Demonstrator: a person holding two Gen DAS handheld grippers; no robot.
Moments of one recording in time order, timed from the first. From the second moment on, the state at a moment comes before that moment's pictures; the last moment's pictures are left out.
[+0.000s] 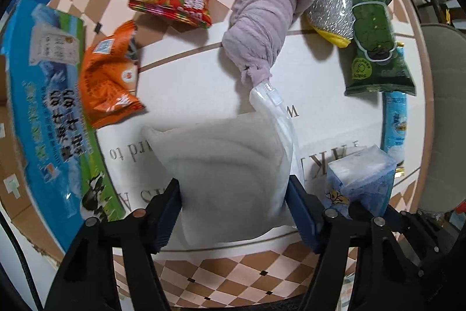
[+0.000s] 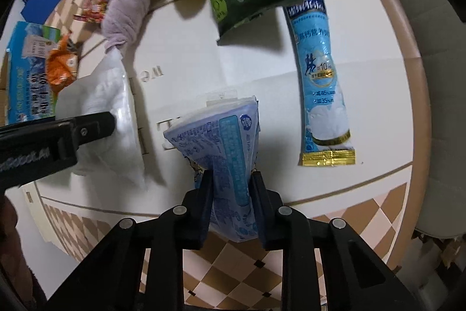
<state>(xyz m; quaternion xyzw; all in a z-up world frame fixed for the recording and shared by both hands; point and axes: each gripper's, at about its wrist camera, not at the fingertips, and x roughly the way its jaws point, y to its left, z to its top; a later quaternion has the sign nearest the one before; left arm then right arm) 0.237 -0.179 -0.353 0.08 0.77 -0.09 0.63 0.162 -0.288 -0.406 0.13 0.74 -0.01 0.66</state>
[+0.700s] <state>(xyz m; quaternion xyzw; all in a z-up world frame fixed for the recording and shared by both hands) 0.276 0.007 -0.146 0.01 0.66 -0.04 0.75 0.243 -0.154 -0.191 0.13 0.65 0.12 0.74</state>
